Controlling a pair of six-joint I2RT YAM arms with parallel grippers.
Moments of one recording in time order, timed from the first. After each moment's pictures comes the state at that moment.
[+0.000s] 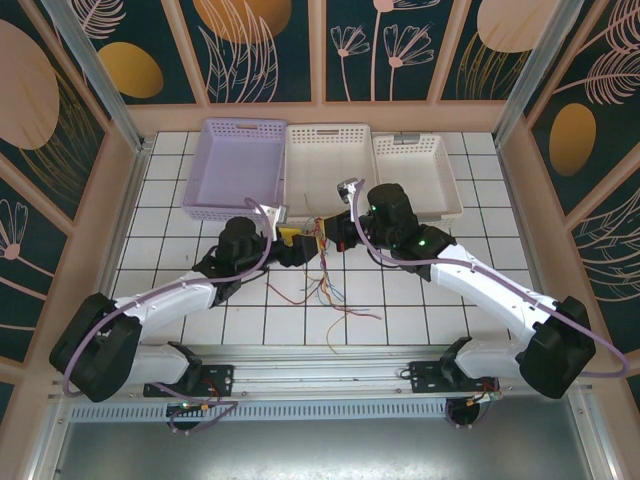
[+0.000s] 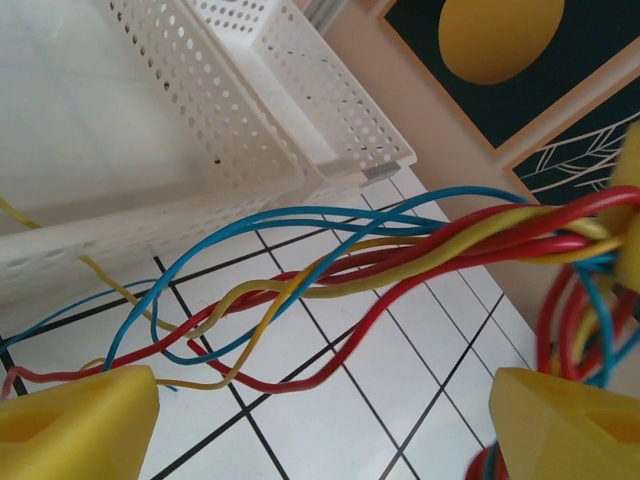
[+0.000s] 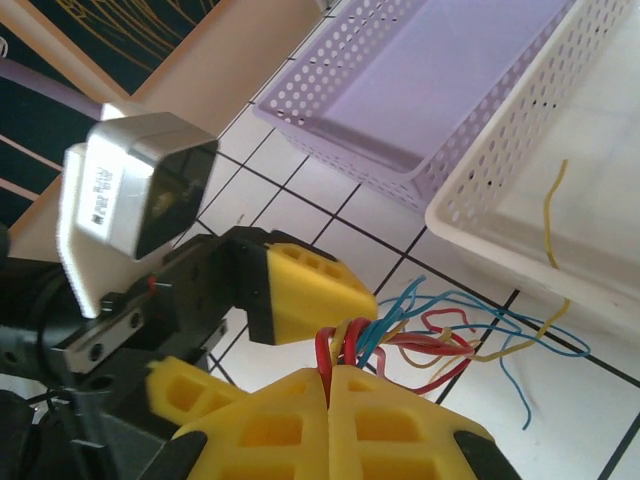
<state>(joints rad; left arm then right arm) -0.62 1.31 0.57 0.44 0.40 -0.58 0.74 1.25 0.98 -0.19 -0.29 0.37</state>
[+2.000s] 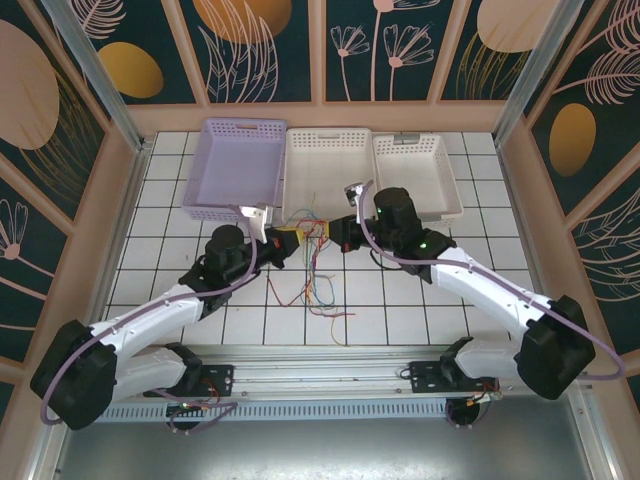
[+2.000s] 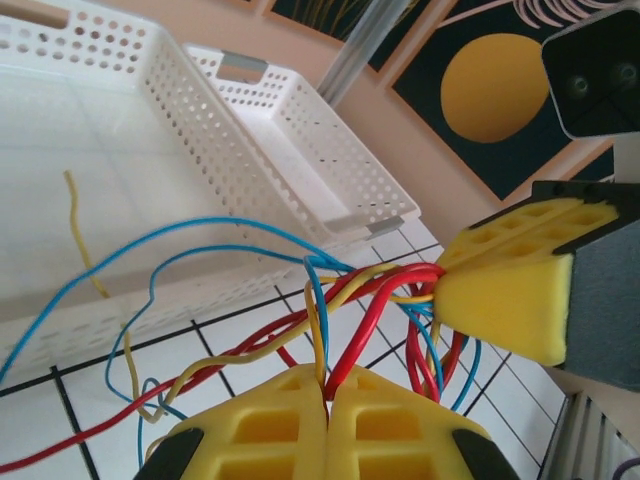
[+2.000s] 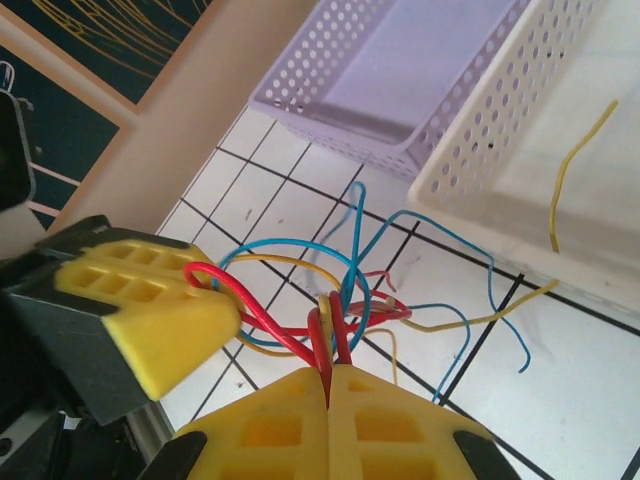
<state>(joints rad) -0.63 1.12 0.53 0.38 0.25 -0.57 0.68 1.26 0.89 -0.10 -0.38 0.46</state>
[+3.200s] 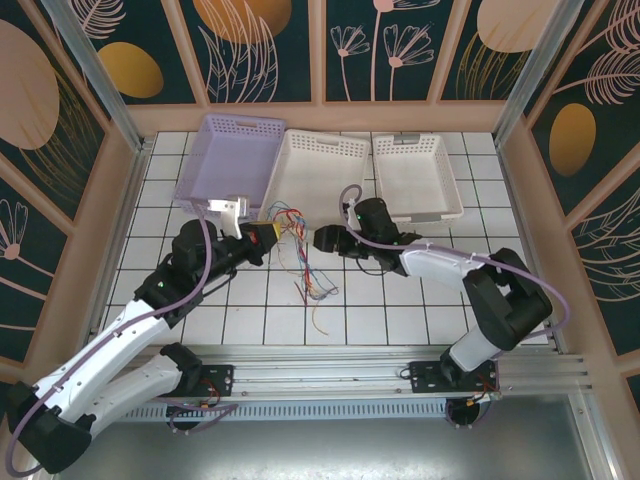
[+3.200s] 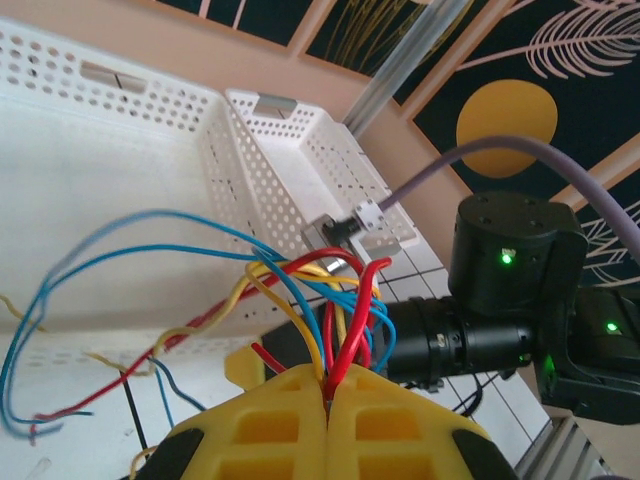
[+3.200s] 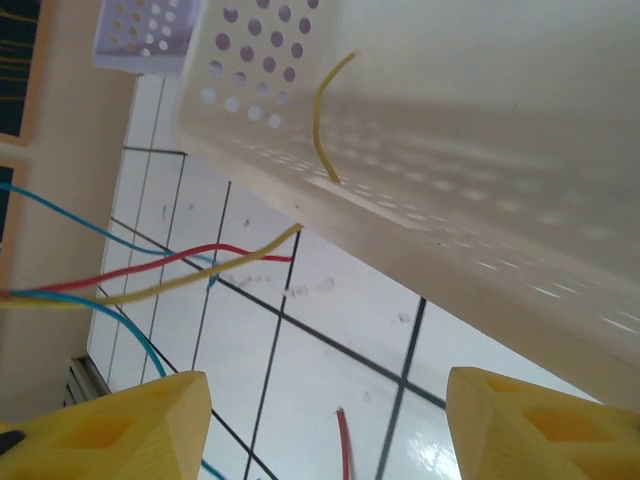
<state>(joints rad) -0.63 0.84 0.72 -0.13 0.18 -0.60 0.66 1.58 0.82 0.13 -0.39 0.76</state>
